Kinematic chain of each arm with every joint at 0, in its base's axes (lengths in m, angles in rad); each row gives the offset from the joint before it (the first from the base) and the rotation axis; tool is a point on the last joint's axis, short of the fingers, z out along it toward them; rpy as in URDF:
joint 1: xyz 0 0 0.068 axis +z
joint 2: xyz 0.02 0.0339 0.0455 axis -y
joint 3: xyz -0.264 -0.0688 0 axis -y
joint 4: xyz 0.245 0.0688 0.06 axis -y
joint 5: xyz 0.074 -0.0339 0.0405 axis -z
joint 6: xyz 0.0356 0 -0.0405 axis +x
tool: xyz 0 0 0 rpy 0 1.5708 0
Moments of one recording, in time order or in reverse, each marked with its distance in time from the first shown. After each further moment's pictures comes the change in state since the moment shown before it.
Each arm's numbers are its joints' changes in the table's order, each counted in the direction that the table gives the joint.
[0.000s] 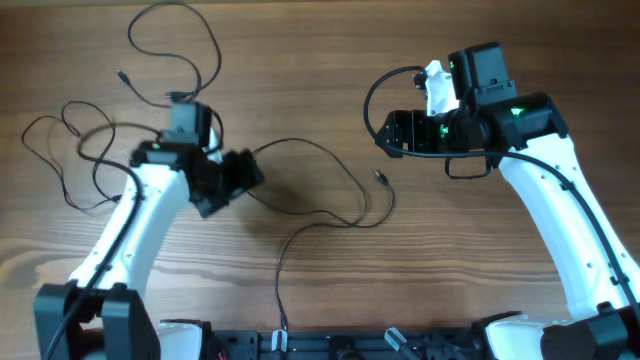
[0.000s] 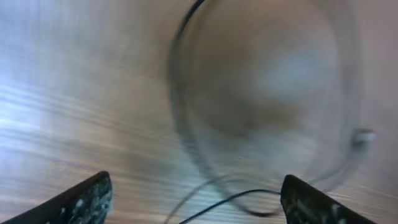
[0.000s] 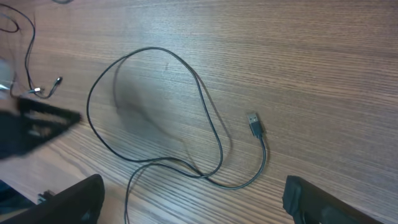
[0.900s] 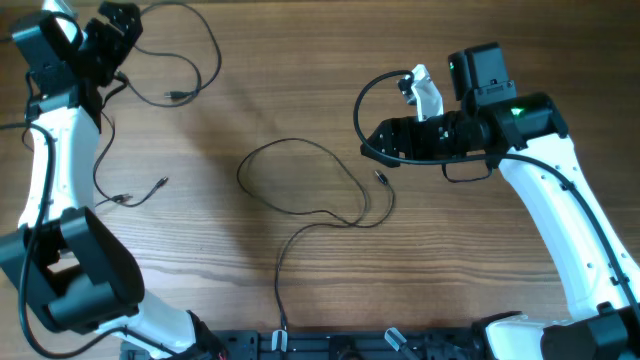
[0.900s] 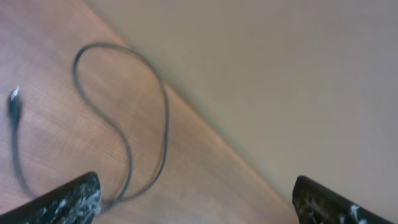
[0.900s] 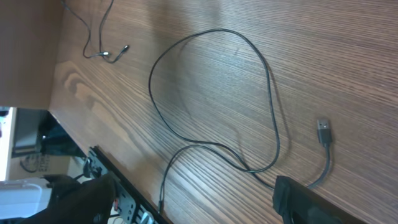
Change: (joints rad) left arm 0.433 -0.294 0.479 0.654 0.154 -0.075; right arm 0.000 0.000 0.000 -0.011 -0.253 -0.129
